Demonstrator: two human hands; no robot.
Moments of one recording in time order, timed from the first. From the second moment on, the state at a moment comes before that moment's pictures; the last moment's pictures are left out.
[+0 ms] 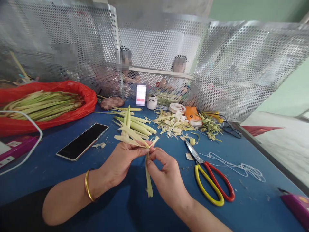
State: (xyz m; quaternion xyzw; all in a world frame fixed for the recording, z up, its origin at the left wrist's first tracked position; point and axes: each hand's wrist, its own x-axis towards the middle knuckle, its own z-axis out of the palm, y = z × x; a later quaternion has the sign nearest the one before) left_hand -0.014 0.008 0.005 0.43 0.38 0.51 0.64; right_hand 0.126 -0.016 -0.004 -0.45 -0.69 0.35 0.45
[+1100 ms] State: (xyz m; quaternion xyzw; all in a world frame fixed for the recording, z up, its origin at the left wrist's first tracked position) left_hand -0.017 0.011 0.010 0.39 0.42 0.44 0.69; right_hand 0.143 0.000 -0.009 -0.52 -0.73 0.19 0.40
